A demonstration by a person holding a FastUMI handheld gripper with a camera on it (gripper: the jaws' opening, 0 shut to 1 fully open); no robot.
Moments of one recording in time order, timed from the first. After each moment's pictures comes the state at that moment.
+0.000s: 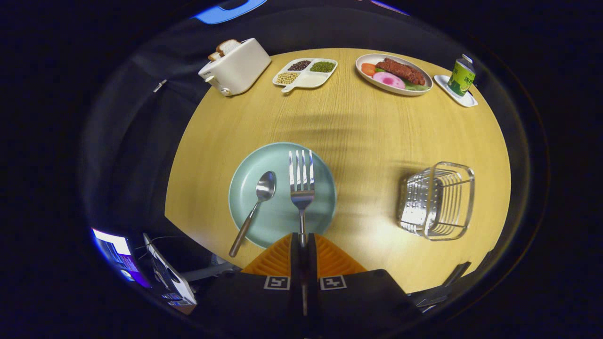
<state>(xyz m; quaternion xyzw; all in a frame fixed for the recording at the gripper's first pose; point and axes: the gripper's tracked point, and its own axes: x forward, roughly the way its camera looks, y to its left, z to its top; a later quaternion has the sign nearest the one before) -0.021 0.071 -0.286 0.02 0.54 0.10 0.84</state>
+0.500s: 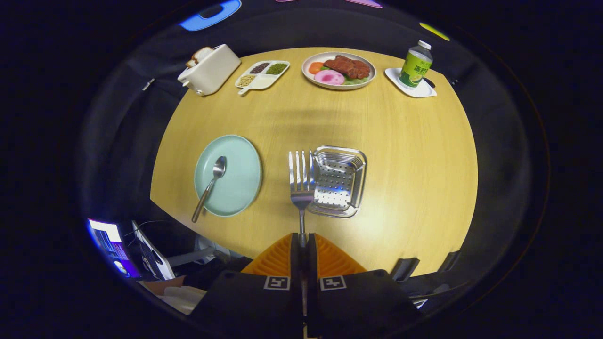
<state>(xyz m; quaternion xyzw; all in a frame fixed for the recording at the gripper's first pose) -0.050 -0.068 -0.251 0.00 0.59 0.06 0.81</state>
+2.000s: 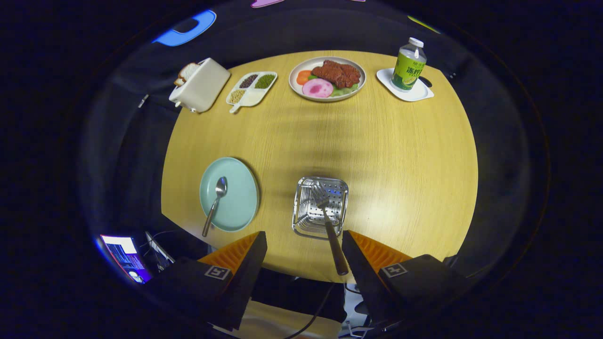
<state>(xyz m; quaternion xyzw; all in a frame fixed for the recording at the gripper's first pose) -0.003 -0.069 -0.202 0.05 0.55 0.06 0.83</state>
